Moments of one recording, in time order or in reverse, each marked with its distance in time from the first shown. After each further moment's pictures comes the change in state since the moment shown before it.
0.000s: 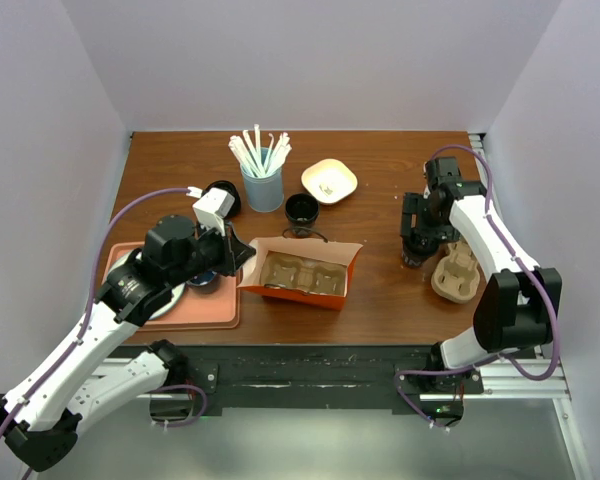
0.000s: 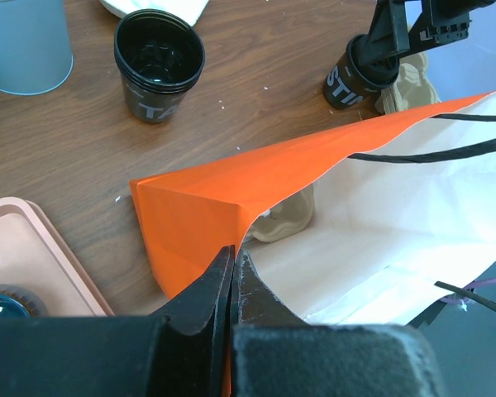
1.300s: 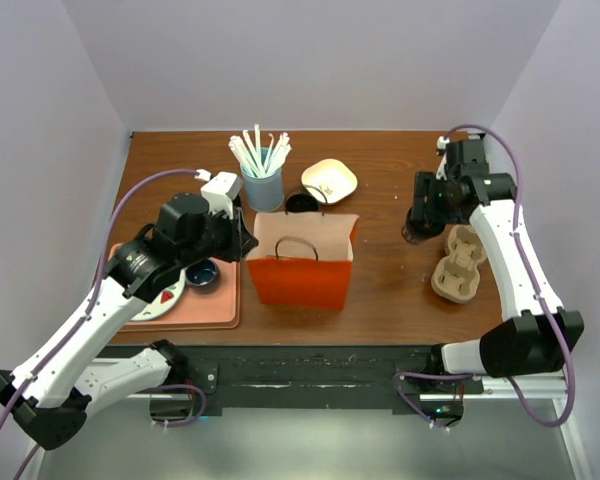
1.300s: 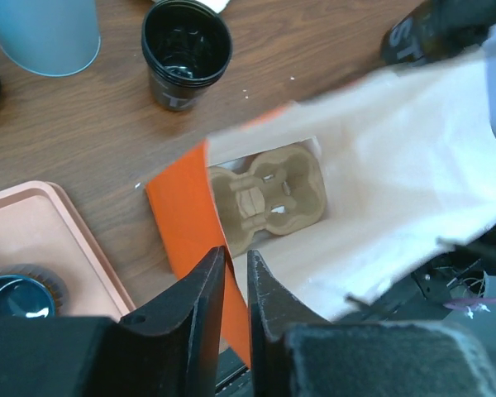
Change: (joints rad) left arm 0.000 0.149 0.171 -0.134 -0.056 -0.010; right arm -0.002 -0.129 0.143 -0.113 -0.051 -0.043
